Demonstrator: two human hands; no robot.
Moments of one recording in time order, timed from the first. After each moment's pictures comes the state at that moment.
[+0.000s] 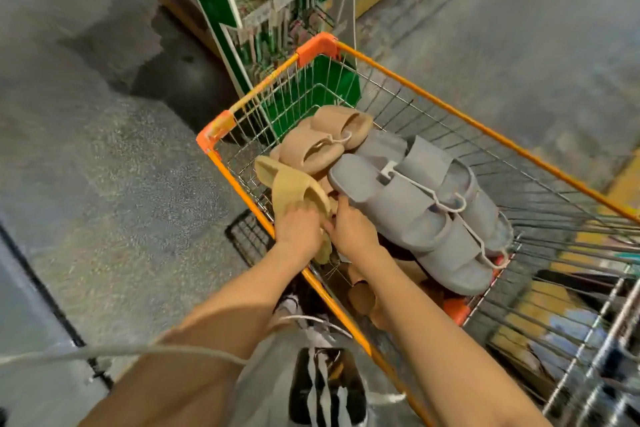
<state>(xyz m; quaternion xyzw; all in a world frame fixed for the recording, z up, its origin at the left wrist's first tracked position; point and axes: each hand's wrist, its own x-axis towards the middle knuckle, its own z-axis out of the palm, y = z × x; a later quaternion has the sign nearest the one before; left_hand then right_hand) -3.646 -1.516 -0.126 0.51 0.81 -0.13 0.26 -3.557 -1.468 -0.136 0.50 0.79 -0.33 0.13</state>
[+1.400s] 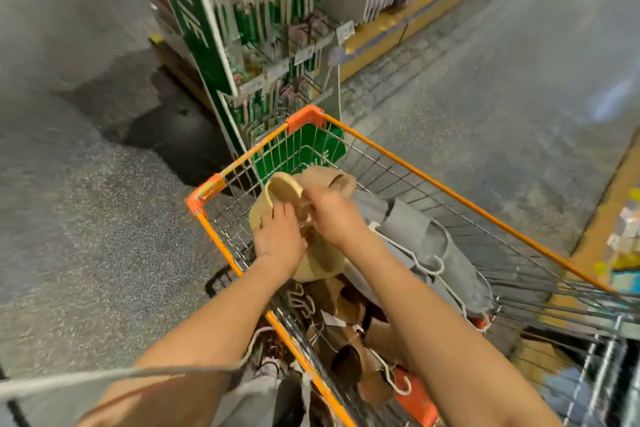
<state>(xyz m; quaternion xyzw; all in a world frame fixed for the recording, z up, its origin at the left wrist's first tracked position) -3.683 -1.458 -0.092 0.45 0.87 -0.02 0.22 -3.612 -1.381 -0.060 0.34 0.91 -0.25 0.02</state>
